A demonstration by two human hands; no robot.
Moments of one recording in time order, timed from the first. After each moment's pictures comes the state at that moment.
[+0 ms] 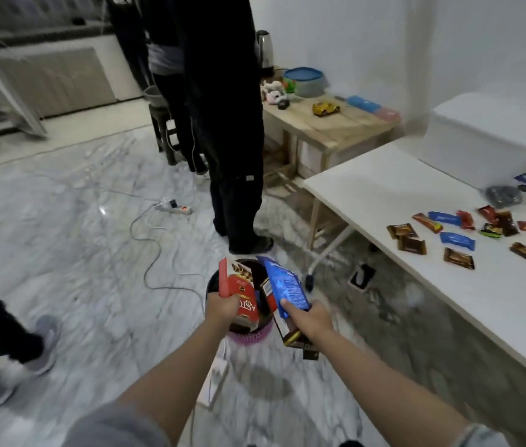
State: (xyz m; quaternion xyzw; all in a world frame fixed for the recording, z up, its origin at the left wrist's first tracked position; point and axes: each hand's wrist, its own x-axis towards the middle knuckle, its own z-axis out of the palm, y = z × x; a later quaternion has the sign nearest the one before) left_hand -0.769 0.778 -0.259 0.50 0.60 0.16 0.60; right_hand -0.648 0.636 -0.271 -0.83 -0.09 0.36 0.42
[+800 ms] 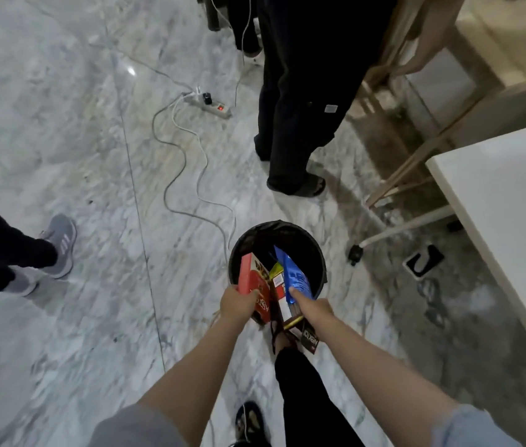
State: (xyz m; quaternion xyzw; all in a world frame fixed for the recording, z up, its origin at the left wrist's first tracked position) left_hand -0.712 0.962 -0.421 0.44 0.73 0.01 0.53; right_hand -0.571 0.881 -0.429 -0.80 0.03 0.55 0.23
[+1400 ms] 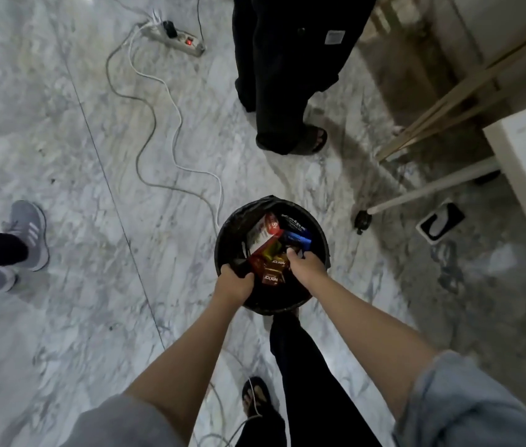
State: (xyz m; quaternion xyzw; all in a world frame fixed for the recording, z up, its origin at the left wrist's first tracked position) left_hand -0.663 1.032 -0.512 0.48 0.71 -0.14 0.50; right_hand -0.506 0.975 -0.537 -0.81 -0.03 0.58 0.13
